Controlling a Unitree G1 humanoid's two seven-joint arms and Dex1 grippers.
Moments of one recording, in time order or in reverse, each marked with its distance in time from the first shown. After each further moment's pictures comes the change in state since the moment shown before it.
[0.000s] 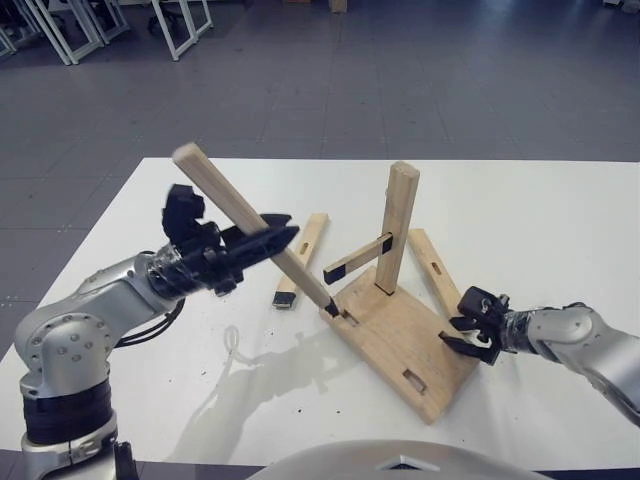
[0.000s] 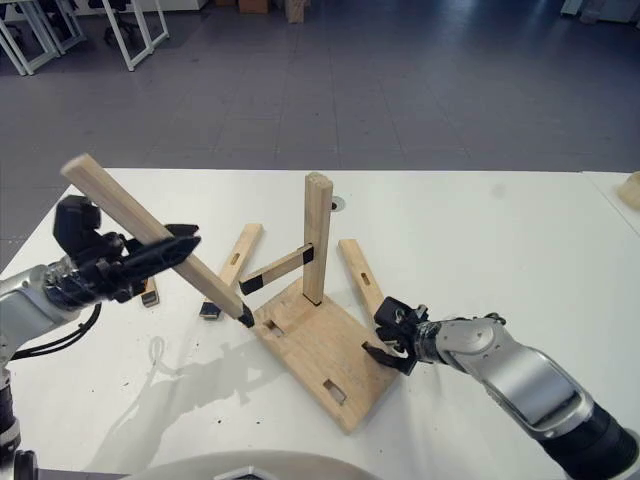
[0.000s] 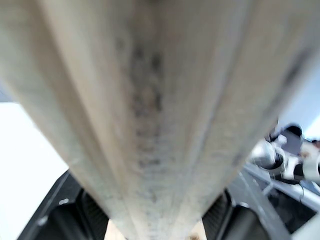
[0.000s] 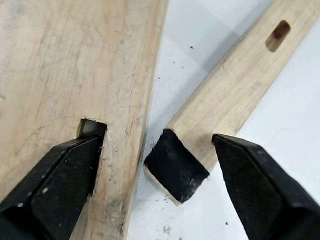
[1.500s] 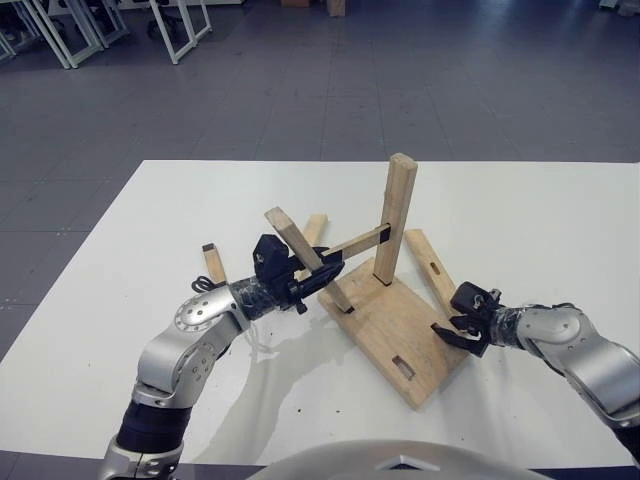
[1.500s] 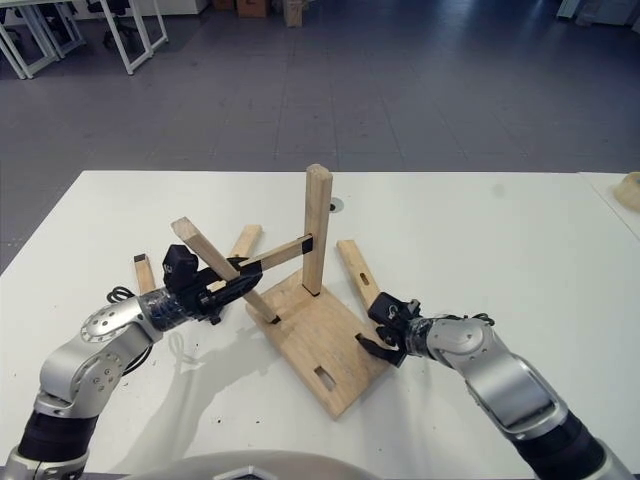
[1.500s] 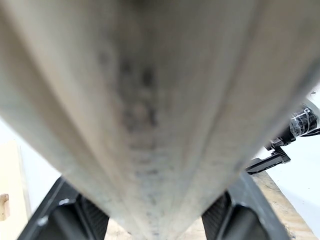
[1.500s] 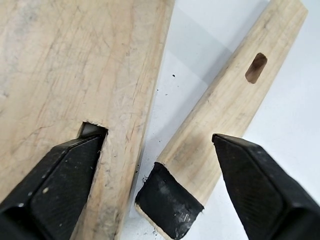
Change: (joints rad) left arm 0.046 -0.205 -0.392 0.102 0.564 -0.386 0.100; right arm 0.040 0.154 -0.036 0.012 -0.187 -0.029 0.043
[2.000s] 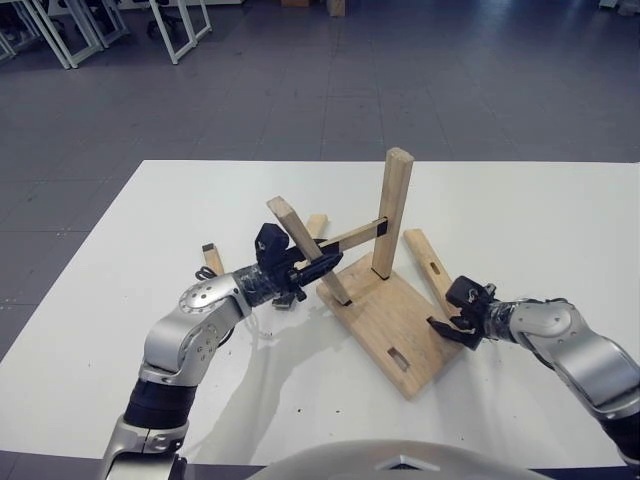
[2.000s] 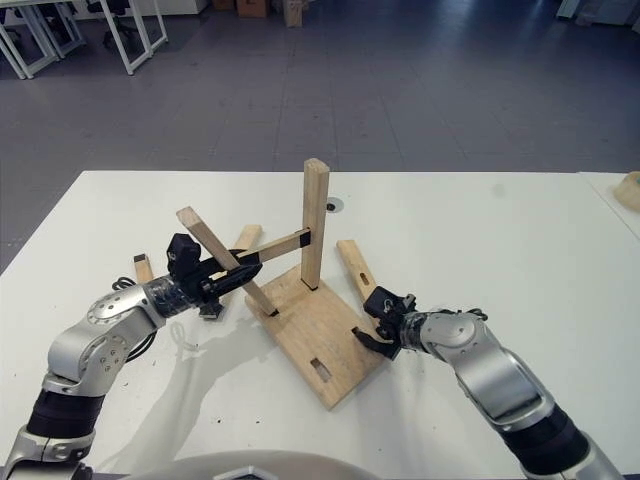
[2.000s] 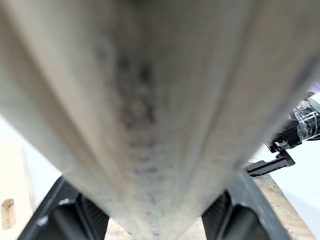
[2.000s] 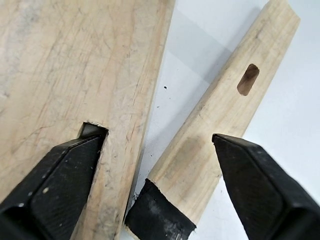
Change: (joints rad) left arm -0.077 -0.007 -0.005 0.114 -0.004 0.011 -0.015; right arm -0.042 0.049 0.013 0.032 -0.041 0.018 0.011
